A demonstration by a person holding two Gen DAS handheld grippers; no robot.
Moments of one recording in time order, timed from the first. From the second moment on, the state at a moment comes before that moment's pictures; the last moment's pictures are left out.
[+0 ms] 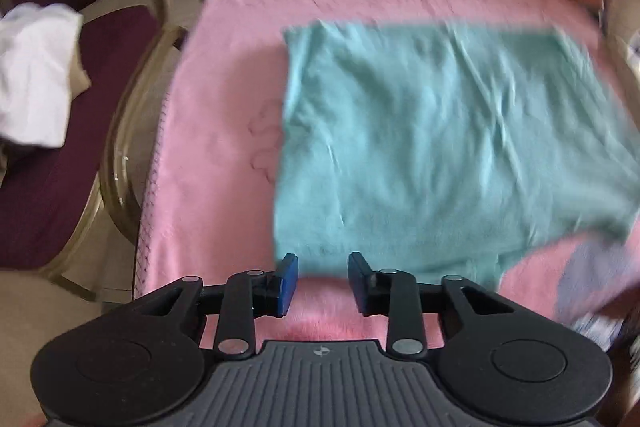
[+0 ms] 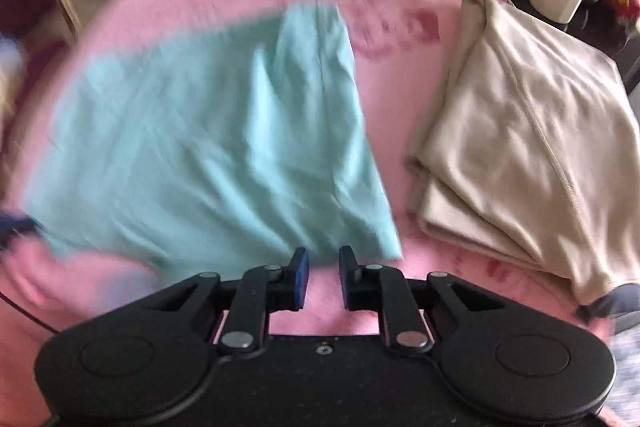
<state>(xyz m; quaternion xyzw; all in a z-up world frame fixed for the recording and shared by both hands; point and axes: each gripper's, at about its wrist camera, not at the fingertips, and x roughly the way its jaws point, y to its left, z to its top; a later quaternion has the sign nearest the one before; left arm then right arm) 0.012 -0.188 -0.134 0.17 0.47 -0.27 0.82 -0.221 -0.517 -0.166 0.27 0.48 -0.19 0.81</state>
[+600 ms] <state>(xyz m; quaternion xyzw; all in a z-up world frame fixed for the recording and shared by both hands) 0.146 -0.246 -0.134 0.05 0.44 -0.22 0.87 -0.139 -0.614 -0.121 0.33 0.25 -0.25 0.88</state>
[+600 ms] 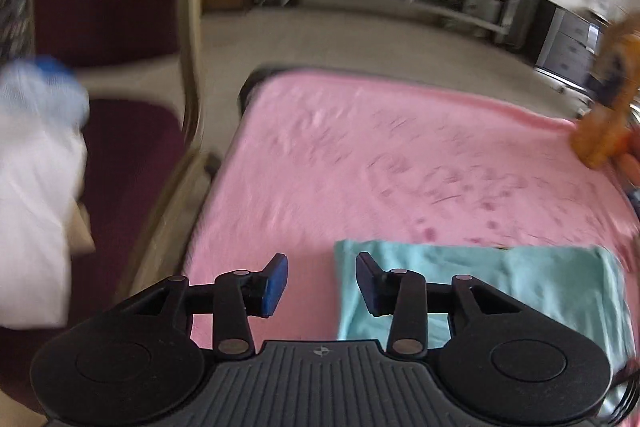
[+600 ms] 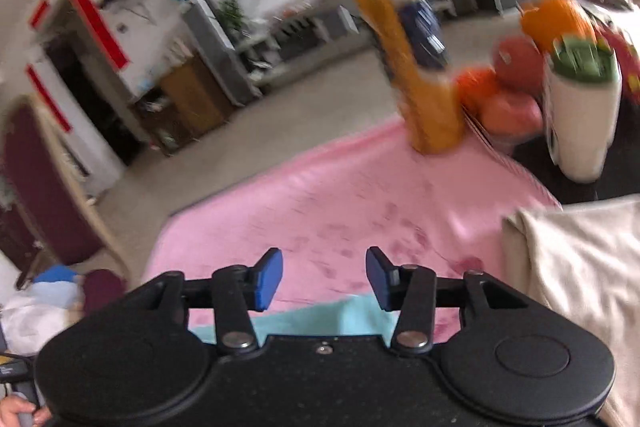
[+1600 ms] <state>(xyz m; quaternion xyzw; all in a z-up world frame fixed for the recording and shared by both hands) 0.167 -0.281 -0.167 0.07 0.45 -0.18 0.87 -0.093 -0.646 -0.197 0.37 0.31 -0.30 0.82</state>
